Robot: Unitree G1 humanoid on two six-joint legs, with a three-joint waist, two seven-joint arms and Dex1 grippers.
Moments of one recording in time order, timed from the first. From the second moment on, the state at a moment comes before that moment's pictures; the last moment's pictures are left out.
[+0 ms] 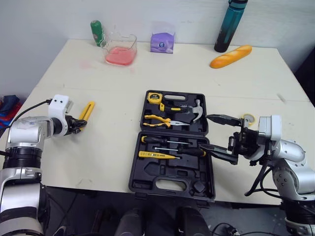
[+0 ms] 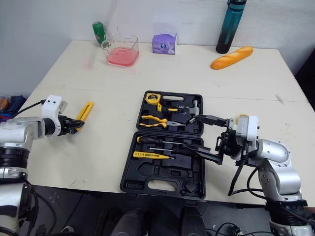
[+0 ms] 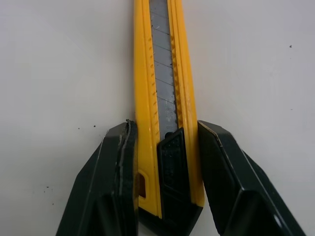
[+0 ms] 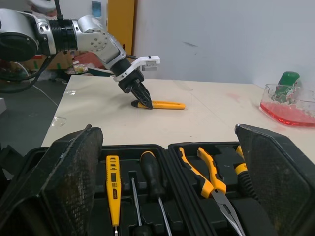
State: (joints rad) left arm -0.69 0.81 0.09 0.47 -0.19 0.84 -0.58; right arm -0.20 -0.63 -0.17 -0.23 0.68 0.09 1.20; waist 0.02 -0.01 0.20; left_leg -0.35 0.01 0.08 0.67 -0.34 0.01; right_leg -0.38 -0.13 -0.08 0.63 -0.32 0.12
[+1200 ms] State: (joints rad) left arm -0.56 0.74 -0.38 -0.46 -0.41 0.65 -1.09; right arm 0.20 -0.79 -0.44 -0.21 0.66 0.03 1.39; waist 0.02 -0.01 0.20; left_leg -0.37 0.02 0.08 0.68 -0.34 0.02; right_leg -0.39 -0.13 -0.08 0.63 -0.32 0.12
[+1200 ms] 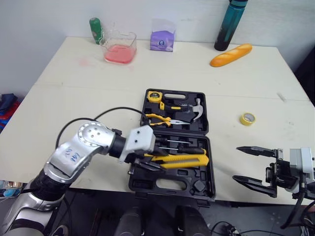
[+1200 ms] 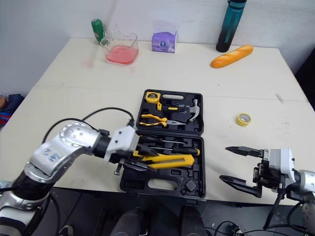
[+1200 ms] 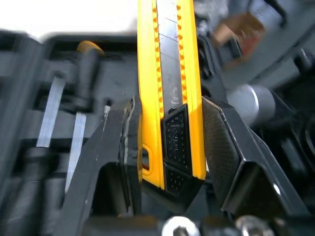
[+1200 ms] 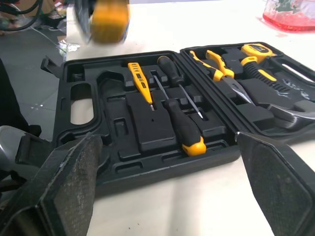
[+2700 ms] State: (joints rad) left arm -0.69 0.71 -0.58 -0.43 -0.15 0.80 -1.07; right arm 0.25 -0.80 -0.48 -0.39 0.69 0.14 1.32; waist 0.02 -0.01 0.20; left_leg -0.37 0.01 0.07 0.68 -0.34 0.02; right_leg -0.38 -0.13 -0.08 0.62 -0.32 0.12
